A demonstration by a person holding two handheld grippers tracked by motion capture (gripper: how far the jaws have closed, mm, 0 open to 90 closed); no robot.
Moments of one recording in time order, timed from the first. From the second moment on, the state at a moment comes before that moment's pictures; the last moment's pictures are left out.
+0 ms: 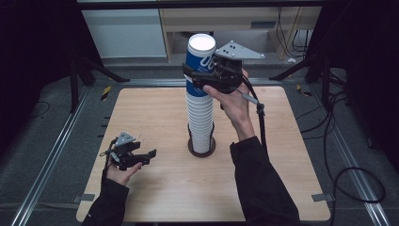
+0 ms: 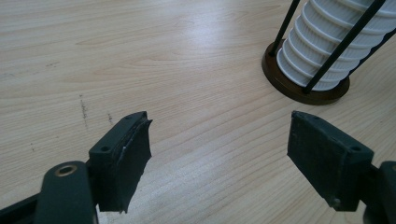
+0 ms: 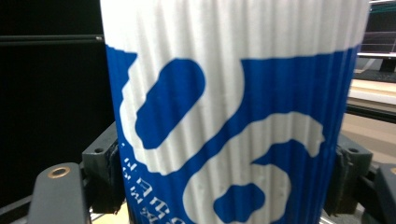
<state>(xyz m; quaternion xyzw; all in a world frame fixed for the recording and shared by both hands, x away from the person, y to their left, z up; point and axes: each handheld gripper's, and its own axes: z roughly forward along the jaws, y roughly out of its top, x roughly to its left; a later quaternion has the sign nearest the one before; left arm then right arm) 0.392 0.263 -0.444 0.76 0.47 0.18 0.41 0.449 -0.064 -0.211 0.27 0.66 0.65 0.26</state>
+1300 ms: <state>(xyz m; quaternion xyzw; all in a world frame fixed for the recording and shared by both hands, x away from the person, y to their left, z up) 0.390 0.257 -0.441 0.76 0.46 0.18 0.41 0.405 -0.175 -0.264 0.31 0.67 0.61 0.29</state>
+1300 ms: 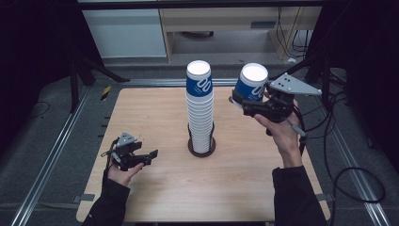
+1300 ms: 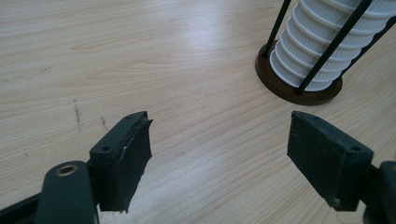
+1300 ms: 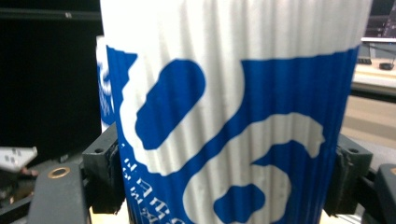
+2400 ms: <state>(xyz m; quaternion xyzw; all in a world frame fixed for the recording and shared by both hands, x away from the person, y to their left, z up) 0.384 0.247 -0.433 0.77 0.43 0.17 0.43 0.391 -0.198 -0.380 0.30 0.76 0.54 0.21</state>
